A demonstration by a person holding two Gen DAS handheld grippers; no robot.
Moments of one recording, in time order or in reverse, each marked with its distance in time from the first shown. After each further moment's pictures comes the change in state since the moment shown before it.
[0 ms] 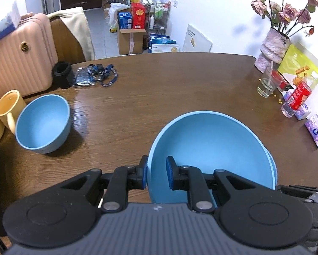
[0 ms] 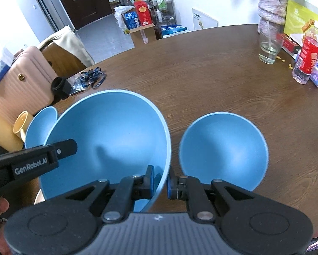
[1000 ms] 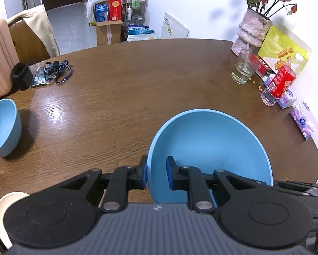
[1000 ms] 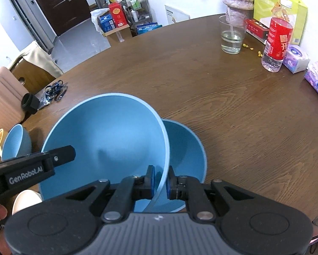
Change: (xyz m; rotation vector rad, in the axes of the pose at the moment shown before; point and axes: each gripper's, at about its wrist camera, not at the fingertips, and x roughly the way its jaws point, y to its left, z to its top) left arm 0.044 -0.093 0.005 0.048 0.056 -0.065; right arm 0.010 -0.102 0.017 0.084 0.012 -0.051
